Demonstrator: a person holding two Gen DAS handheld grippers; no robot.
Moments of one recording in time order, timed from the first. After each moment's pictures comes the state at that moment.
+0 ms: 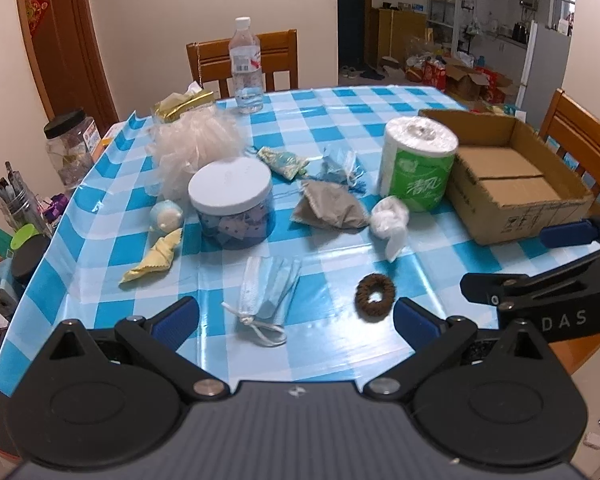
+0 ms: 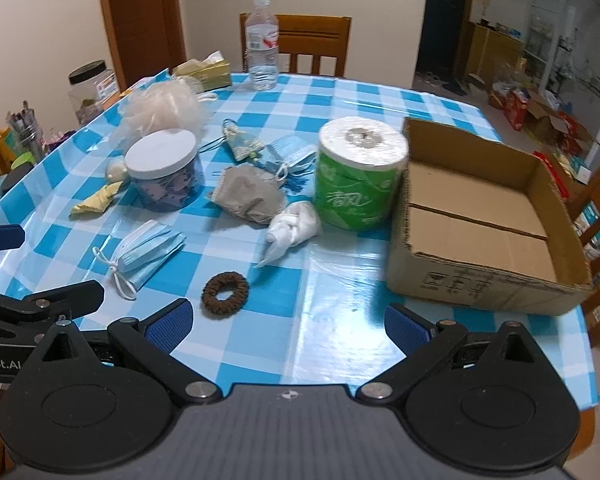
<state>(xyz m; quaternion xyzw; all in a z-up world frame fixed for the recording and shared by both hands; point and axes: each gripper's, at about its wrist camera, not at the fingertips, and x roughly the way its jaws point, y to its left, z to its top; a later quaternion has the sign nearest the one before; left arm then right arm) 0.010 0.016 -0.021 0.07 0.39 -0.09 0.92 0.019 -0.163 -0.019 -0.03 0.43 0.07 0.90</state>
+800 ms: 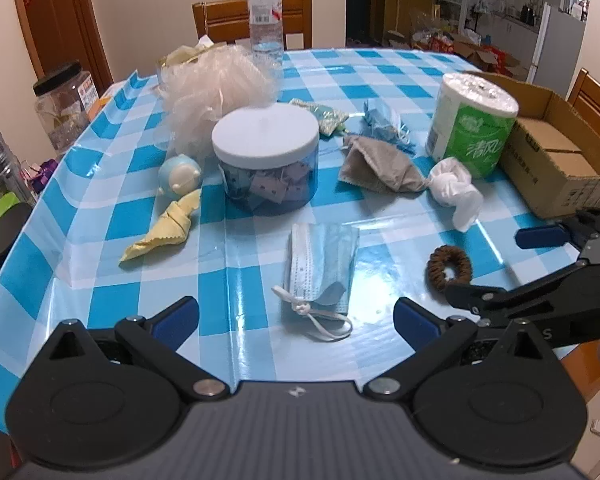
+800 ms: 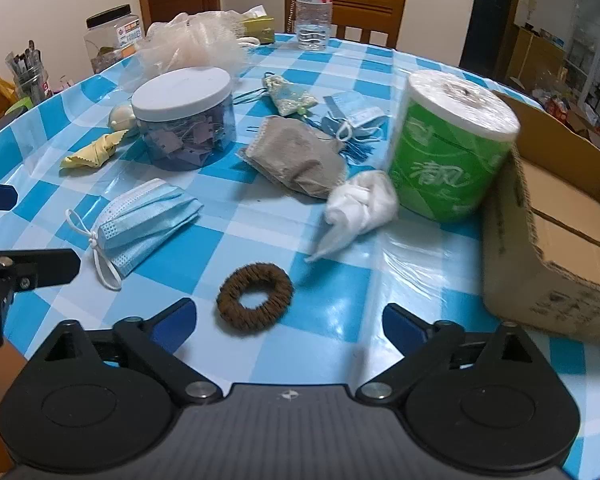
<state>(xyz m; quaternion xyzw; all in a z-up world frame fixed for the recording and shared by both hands) 0.060 0.059 -0.076 0.07 0.43 -0.09 0.90 0.073 -0.119 -0.104 -0.07 0.45 0.11 0.88</state>
